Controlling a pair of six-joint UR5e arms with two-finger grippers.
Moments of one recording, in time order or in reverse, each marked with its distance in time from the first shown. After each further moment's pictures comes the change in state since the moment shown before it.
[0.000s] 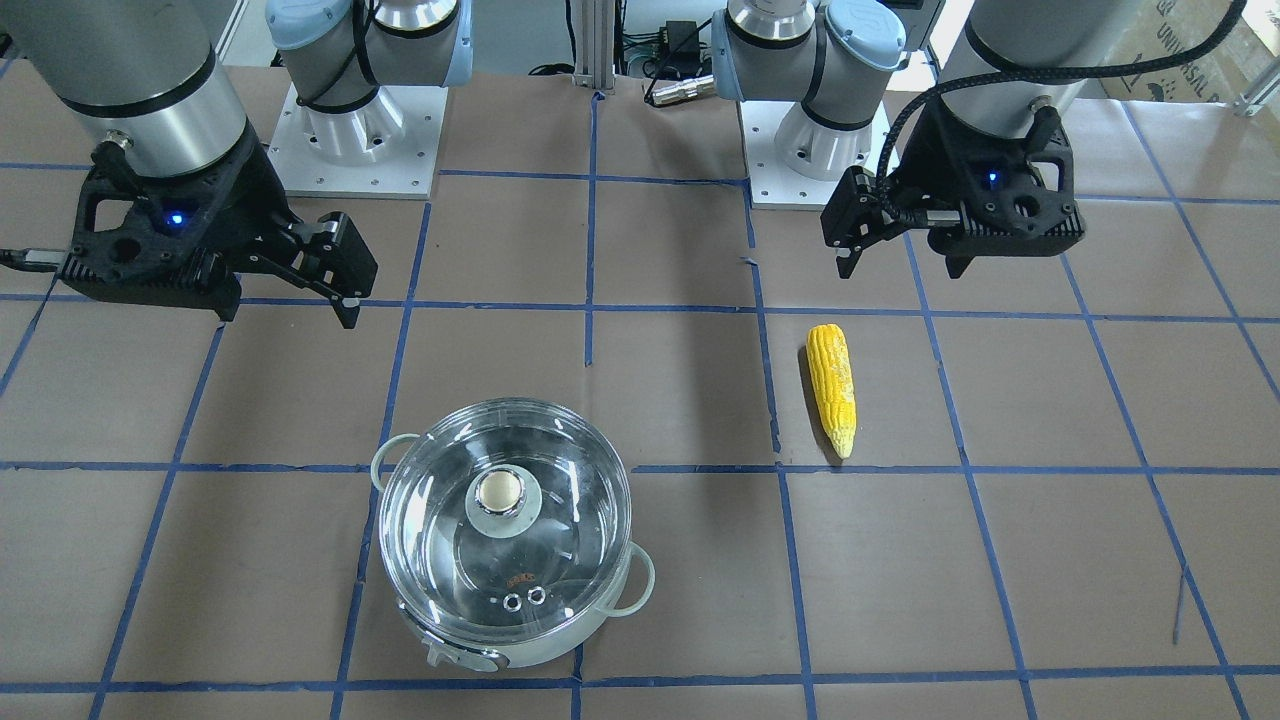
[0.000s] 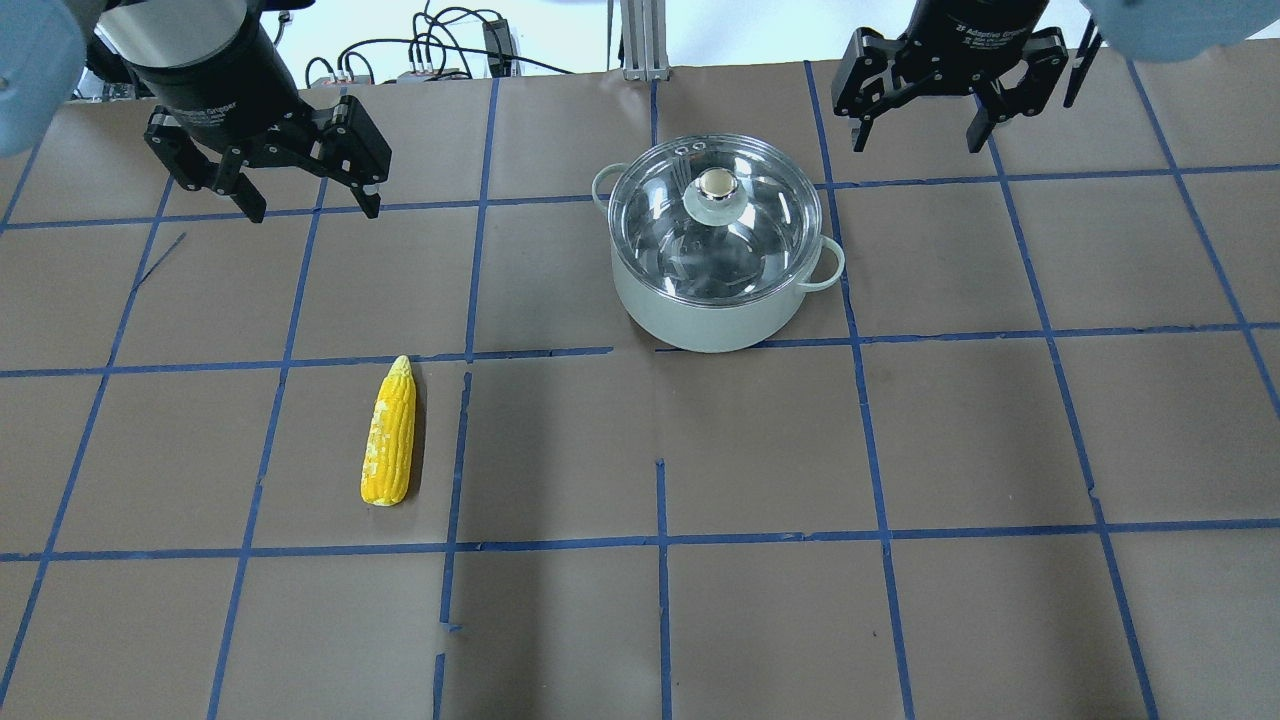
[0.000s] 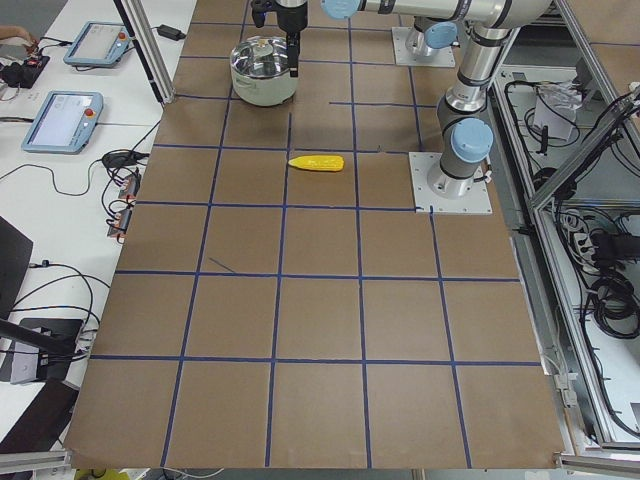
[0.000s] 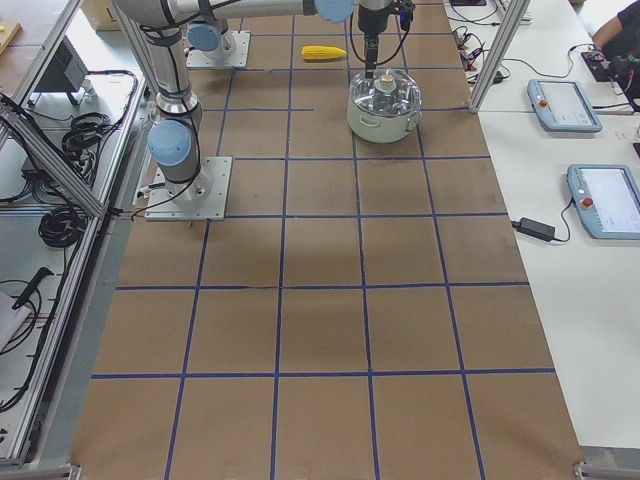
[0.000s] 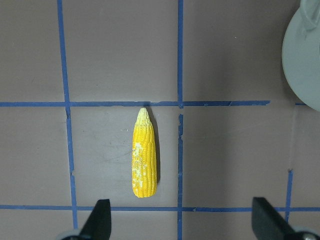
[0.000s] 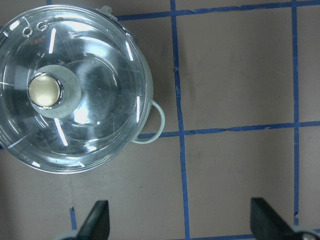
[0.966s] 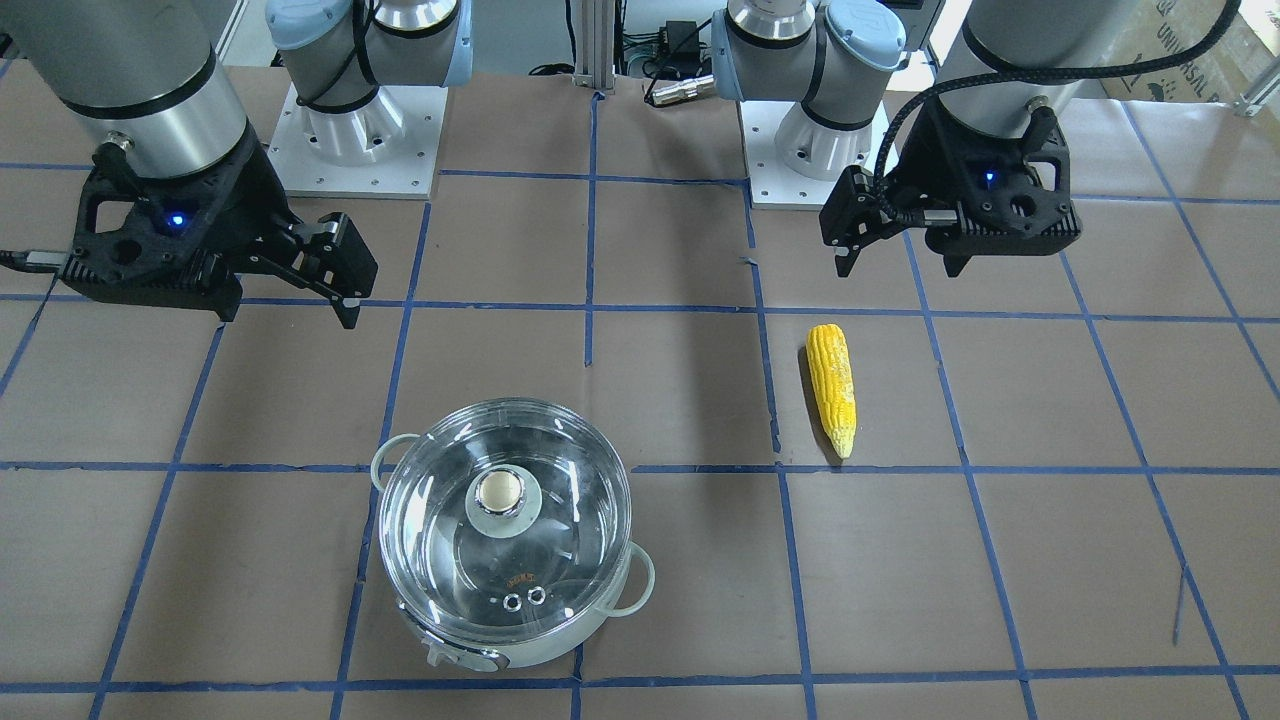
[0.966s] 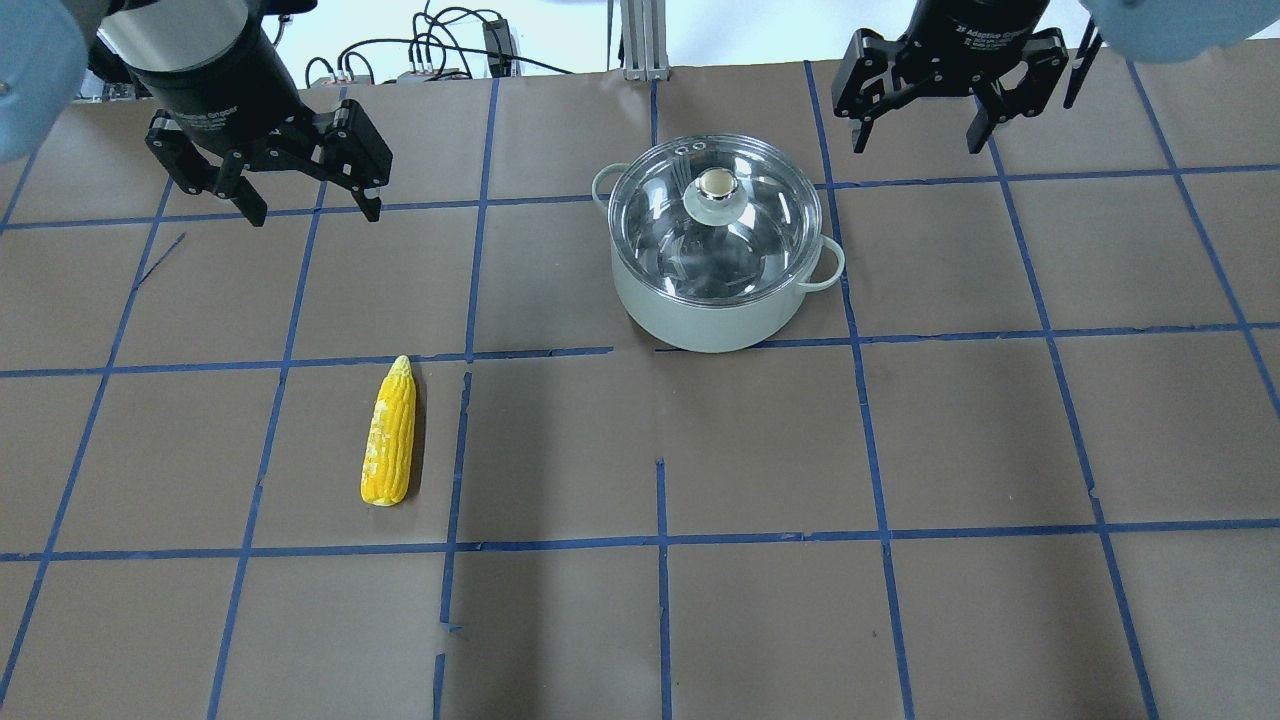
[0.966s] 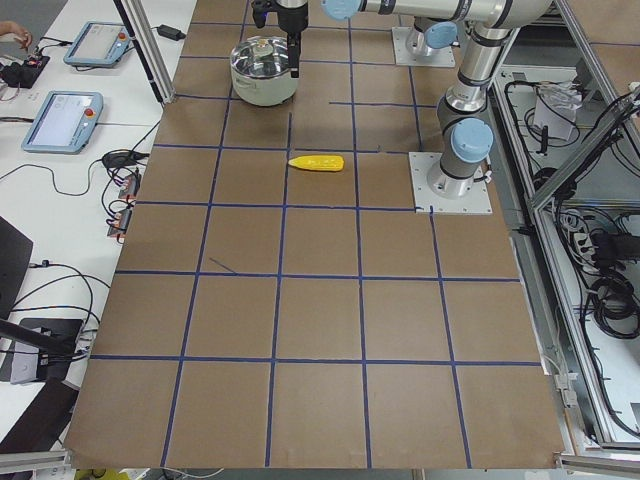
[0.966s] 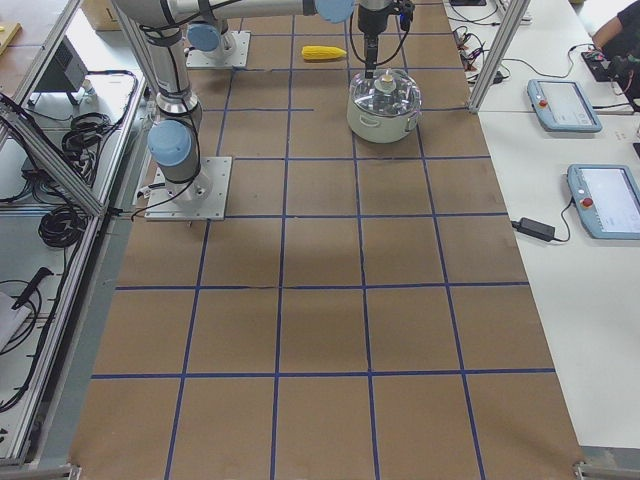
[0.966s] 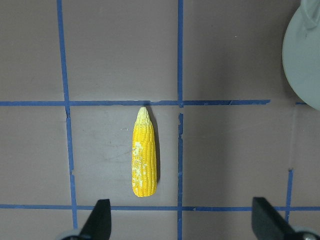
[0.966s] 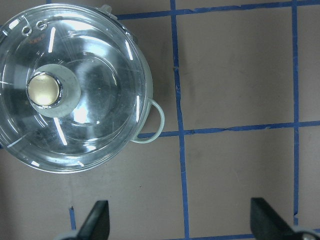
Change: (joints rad) left arm -0.001 0.004 -0.008 0.000 0.000 0.000; right arm 0.000 0.002 0.002 0.001 -0.001 -0.002
